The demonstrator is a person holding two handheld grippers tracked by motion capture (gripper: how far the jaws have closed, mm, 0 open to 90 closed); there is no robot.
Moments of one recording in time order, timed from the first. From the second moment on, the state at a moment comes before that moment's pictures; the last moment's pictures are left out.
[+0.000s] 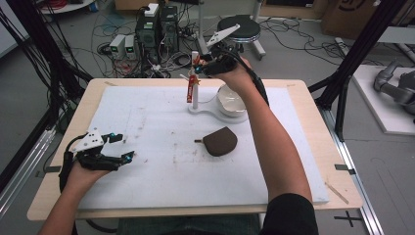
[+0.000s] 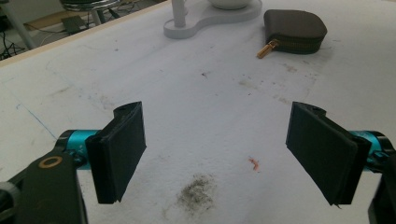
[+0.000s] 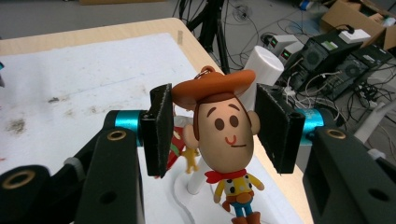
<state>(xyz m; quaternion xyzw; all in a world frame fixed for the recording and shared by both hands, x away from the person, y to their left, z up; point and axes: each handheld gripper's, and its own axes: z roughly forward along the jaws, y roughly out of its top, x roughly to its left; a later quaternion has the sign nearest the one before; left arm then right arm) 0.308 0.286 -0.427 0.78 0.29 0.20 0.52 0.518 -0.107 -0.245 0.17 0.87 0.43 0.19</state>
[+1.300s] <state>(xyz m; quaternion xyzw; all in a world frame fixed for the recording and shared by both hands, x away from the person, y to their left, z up) 0.331 0.259 -0.426 0.79 0.26 0.17 0.53 0.453 -0.197 -0.260 0.20 0.83 0.48 0.20</state>
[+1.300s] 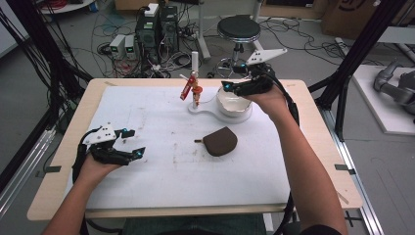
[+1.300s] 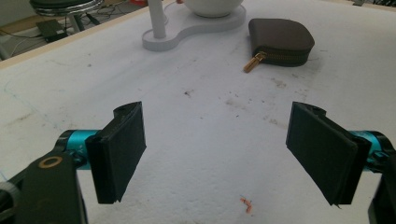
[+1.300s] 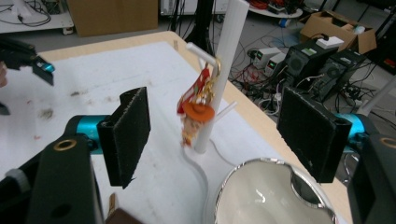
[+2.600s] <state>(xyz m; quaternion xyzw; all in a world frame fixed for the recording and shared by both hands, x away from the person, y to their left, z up) 0.346 0.244 -0.423 0.78 0.26 0.16 0.55 0.367 -0.290 -0.357 0.28 0.80 0.50 0.18</state>
